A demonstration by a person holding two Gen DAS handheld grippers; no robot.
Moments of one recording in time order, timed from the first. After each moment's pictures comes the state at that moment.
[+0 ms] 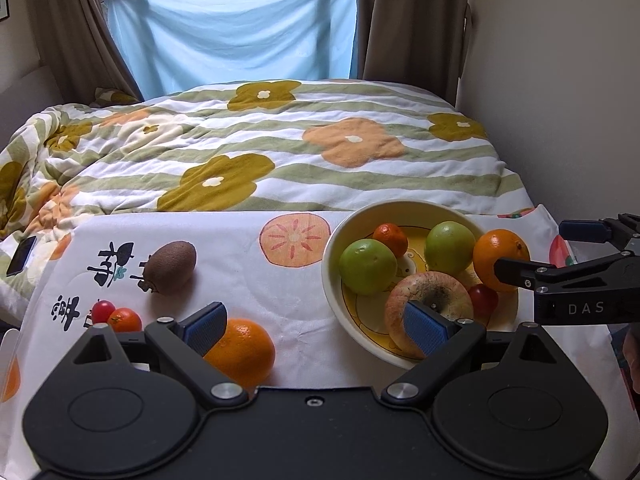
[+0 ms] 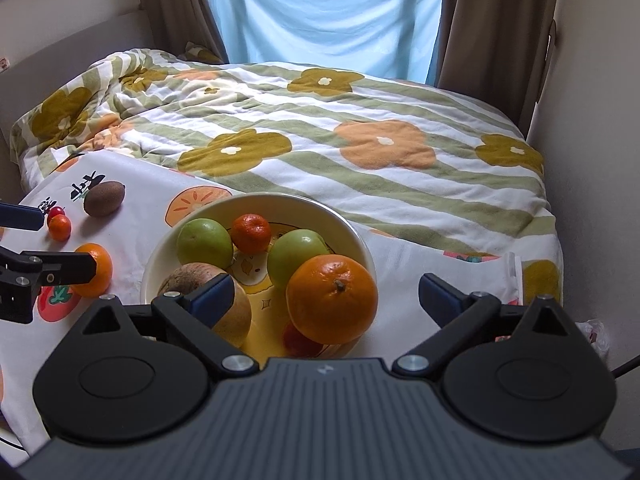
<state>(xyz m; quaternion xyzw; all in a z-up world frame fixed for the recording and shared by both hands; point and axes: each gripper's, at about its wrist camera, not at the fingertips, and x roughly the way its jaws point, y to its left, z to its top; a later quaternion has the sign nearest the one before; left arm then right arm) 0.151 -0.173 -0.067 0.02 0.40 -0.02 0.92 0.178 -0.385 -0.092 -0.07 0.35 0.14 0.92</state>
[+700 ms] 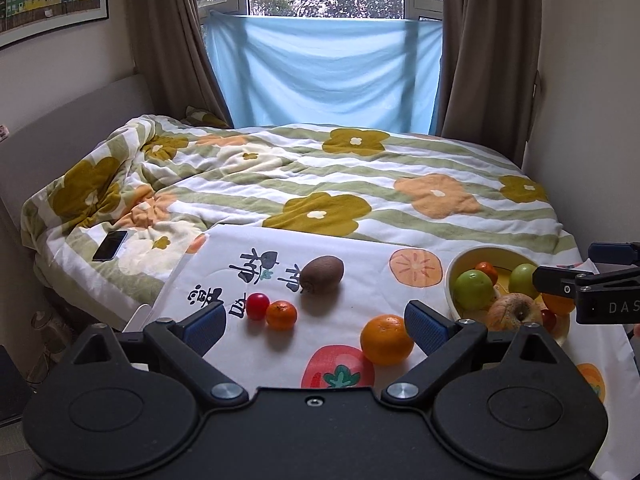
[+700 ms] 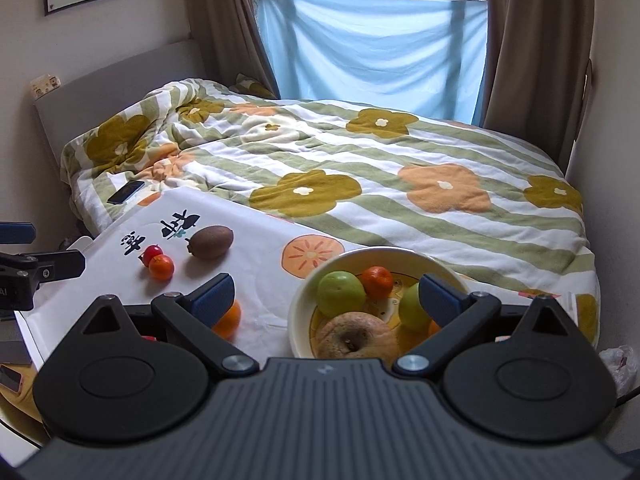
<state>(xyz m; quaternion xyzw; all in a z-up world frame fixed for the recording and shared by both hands) 0.068 -0.068 -0.019 -0.01 0.33 0.08 0.94 0.124 -0.296 -0.034 -0.05 0.31 0.20 0.93</state>
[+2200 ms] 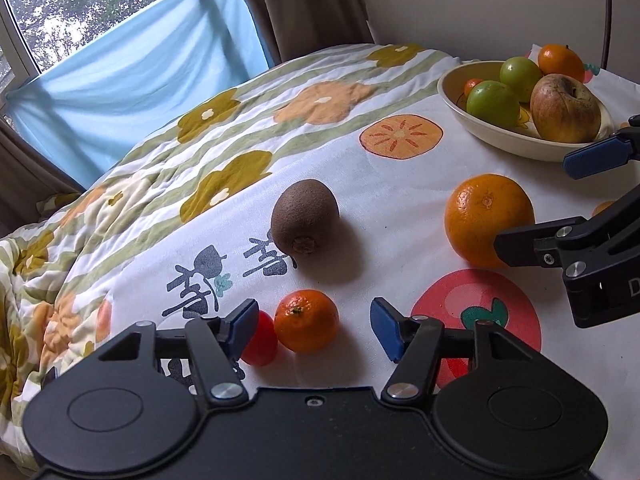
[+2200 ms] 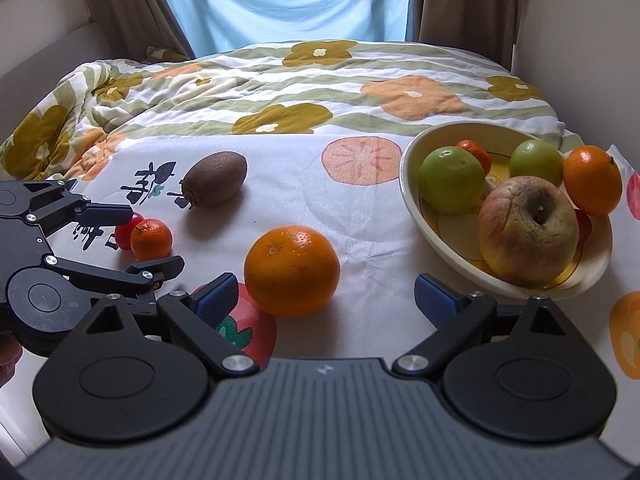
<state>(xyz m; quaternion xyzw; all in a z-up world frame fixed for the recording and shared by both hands) 0.175 0.001 -0.161 0.24 0.36 -0.17 0.89 0.131 -0.156 -0.149 0.02 0.39 0.05 0.92</state>
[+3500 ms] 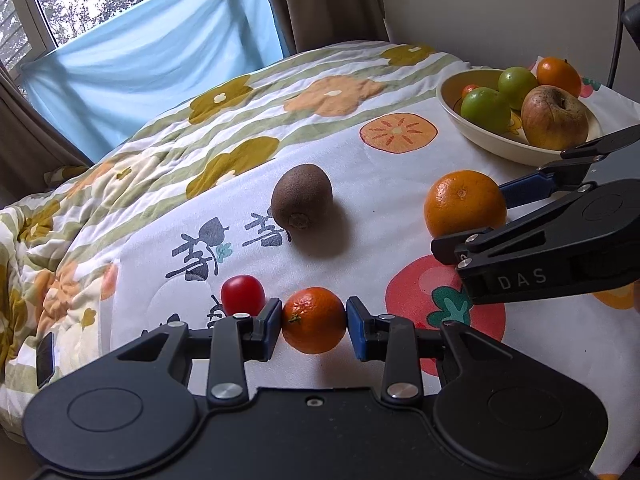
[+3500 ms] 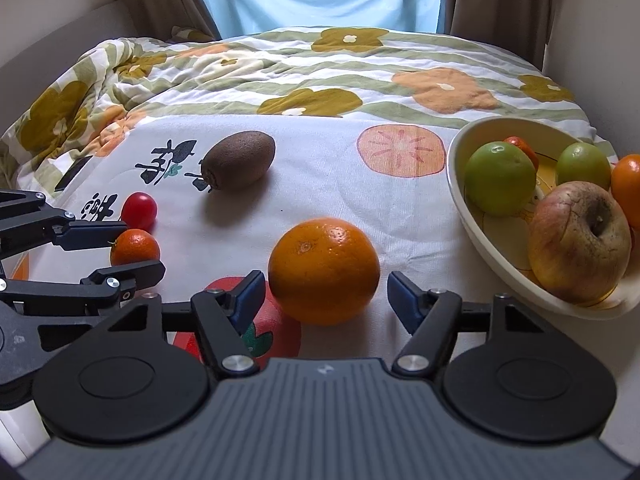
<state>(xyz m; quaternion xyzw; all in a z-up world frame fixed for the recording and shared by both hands) 0.150 0.002 -0.151 0.20 0.38 -0.15 0.89 0.151 -0.139 -0.166 0.00 0.40 0.09 0.91</state>
